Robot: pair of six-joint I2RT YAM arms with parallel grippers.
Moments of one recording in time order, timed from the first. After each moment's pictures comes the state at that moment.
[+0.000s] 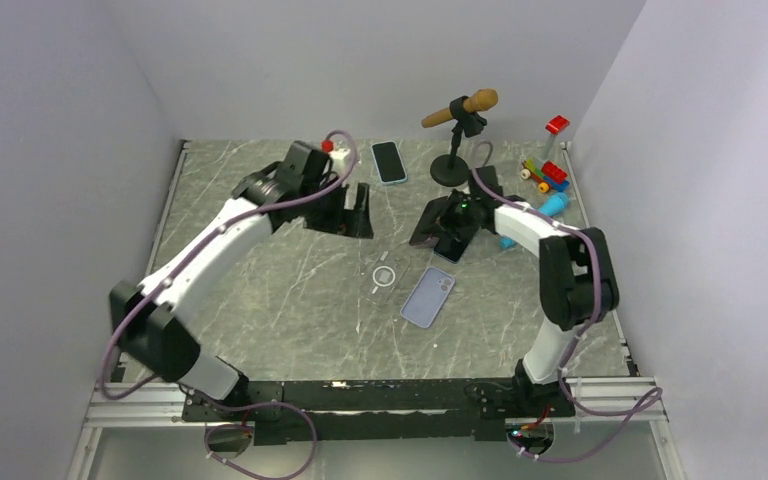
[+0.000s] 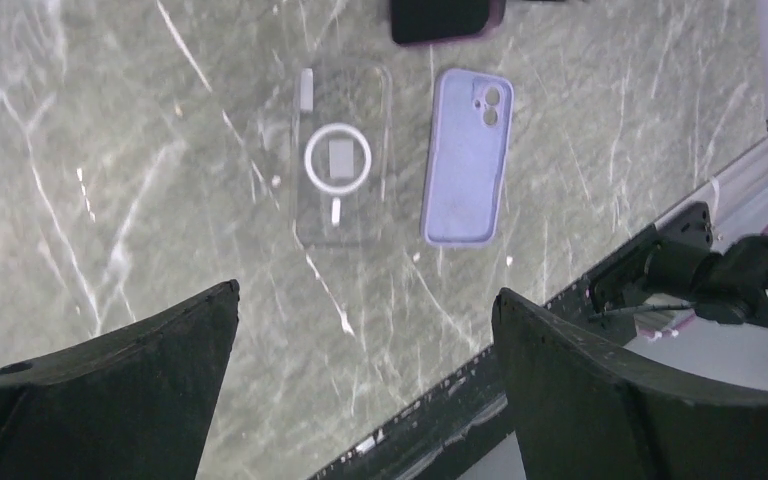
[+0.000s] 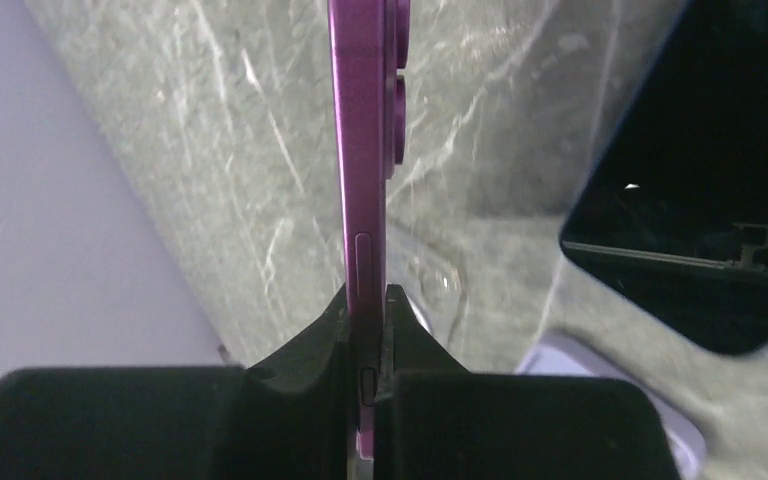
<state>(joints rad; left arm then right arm) -0.56 1.57 1.52 -0.81 0.27 -0.32 0.21 1.73 1.12 -0.30 -0.47 0.85</state>
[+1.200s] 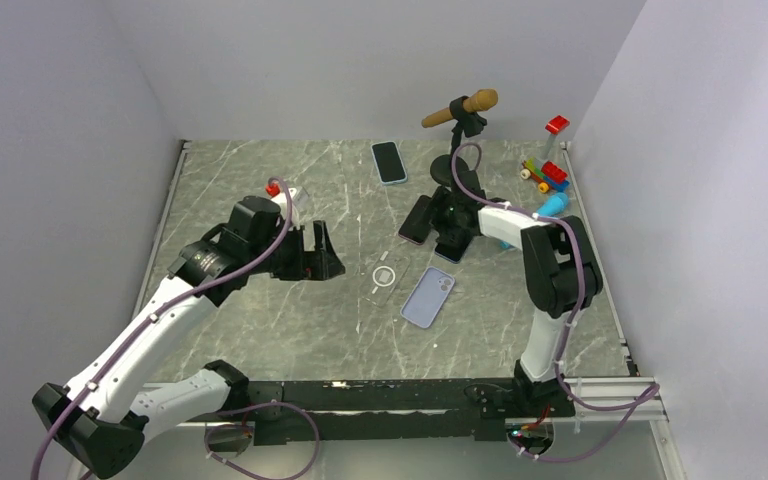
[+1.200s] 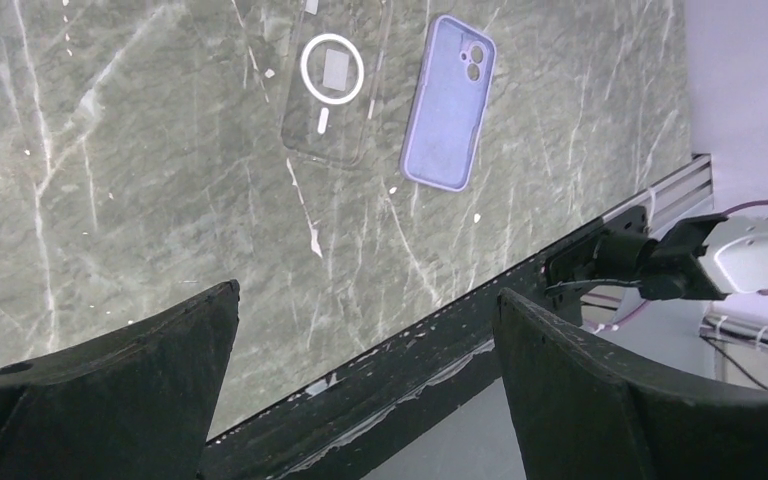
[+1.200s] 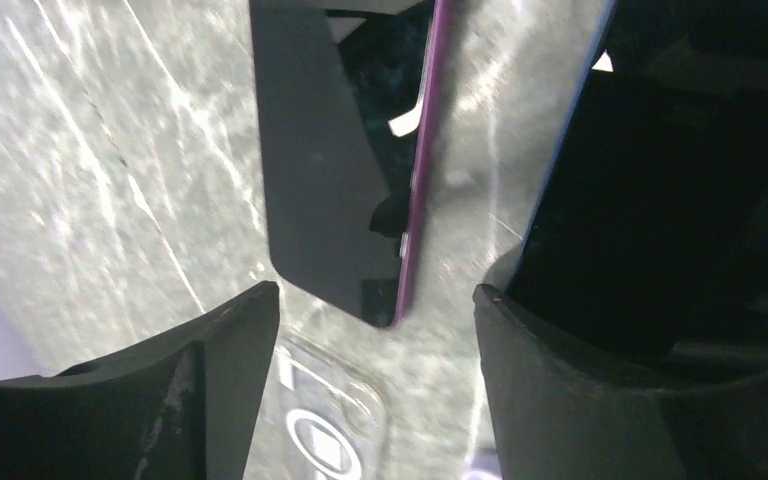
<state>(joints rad) -0.56 1.00 1.08 -0.79 0.21 -0.54 0.31 1.90 1.15 -0.16 -0.13 0.88</state>
